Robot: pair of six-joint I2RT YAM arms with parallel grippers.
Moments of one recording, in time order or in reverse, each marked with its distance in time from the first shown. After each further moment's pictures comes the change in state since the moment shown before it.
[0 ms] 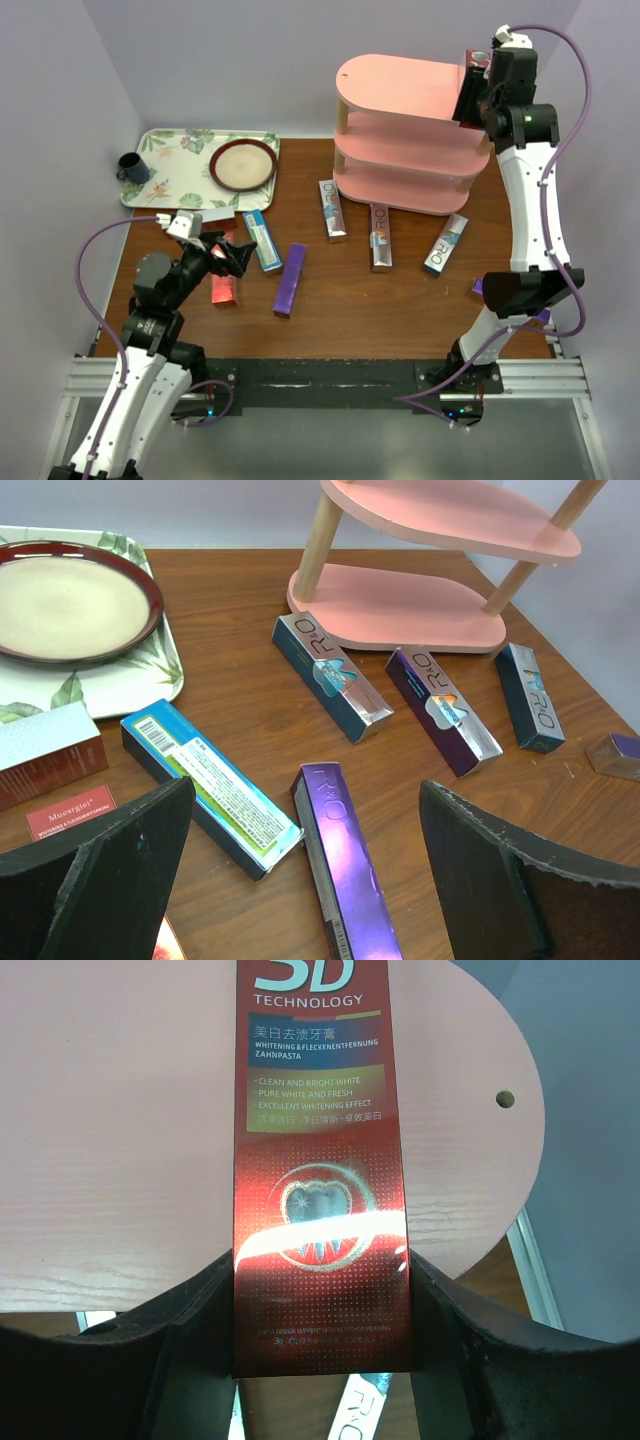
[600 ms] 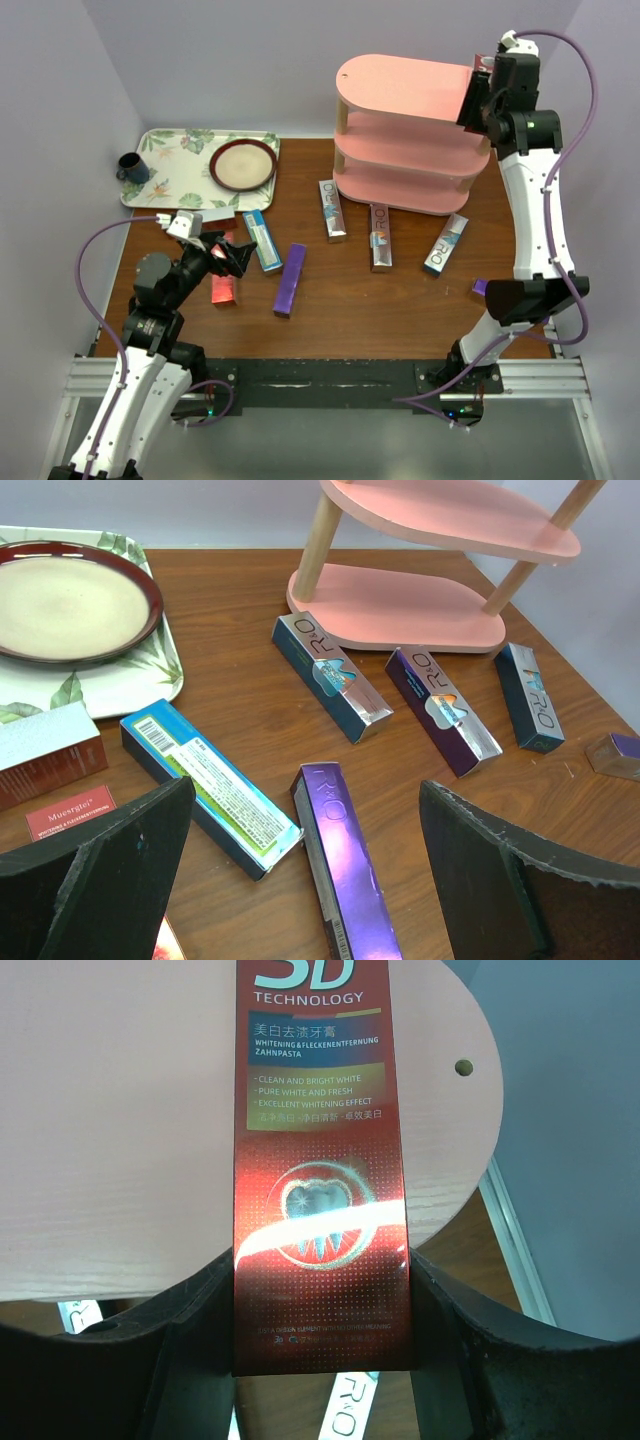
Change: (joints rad) left arm 0.000 0.000 0.000 0.000 0.001 0.000; right arm 0.000 -0.051 -0.066 0.006 0.055 0.019
